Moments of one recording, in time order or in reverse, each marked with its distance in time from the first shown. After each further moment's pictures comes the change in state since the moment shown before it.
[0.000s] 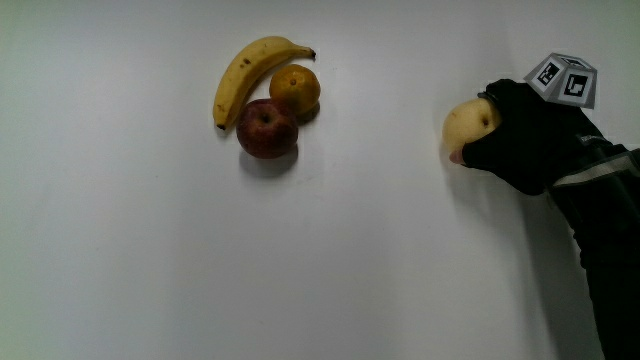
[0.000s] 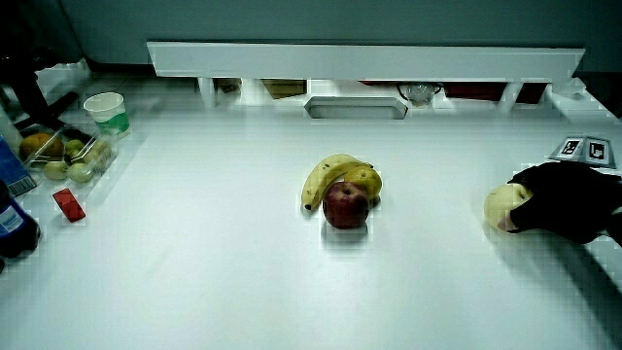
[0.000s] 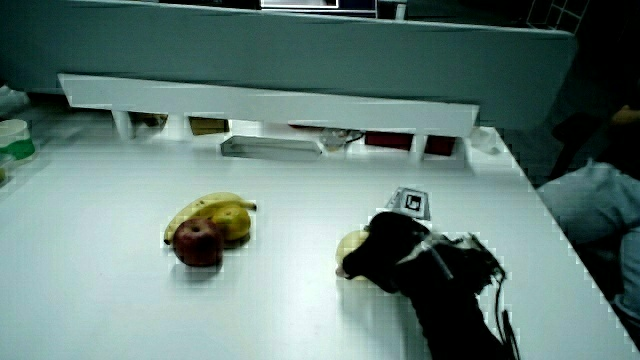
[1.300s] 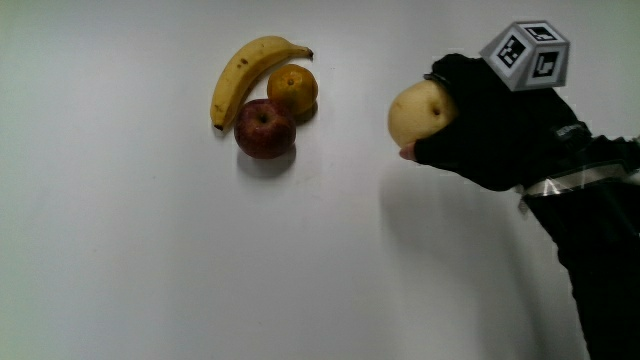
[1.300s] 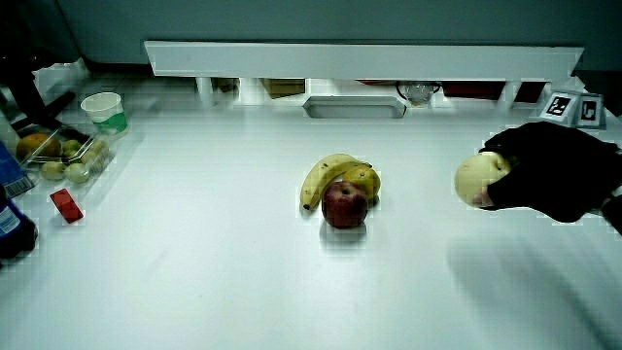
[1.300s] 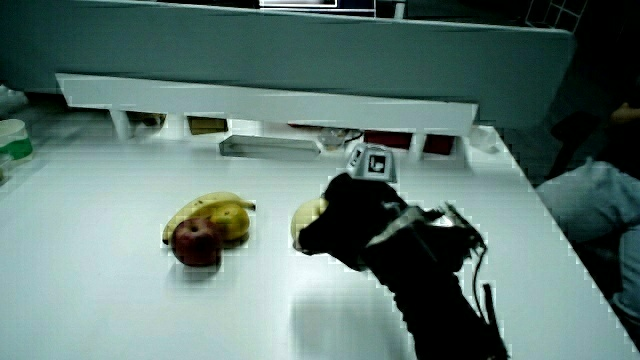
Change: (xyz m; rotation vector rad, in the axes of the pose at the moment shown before) arm -0.092 -0.072 0.037 0.208 -0.088 0.298
